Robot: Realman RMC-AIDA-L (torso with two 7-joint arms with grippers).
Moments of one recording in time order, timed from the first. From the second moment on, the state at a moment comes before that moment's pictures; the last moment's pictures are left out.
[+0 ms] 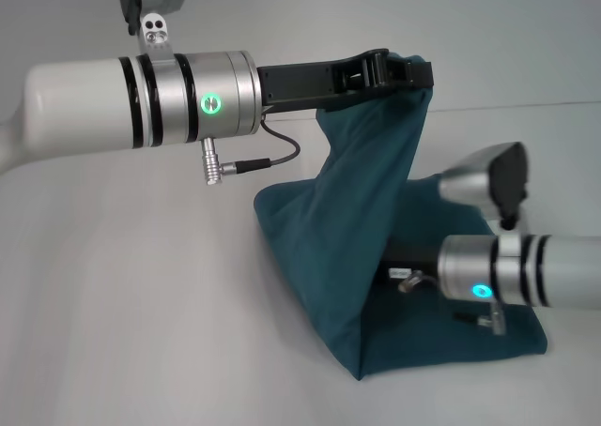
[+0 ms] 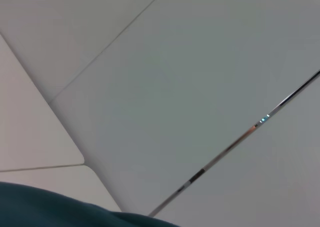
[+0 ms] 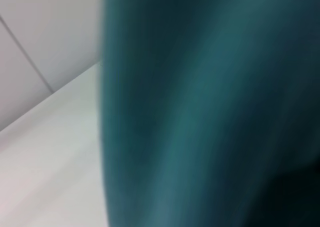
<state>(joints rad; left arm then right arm) -0.91 -2.16 1.02 0.72 1.69 1.21 -2.31 0.81 2.09 -0.52 -0.16 -2.12 -1.02 1.43</state>
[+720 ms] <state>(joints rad) -0.87 -2.17 1.16 0.65 1.54 1.20 -2.22 0.49 2.06 -0.52 -0.46 -1.83 -1.08 1.47</state>
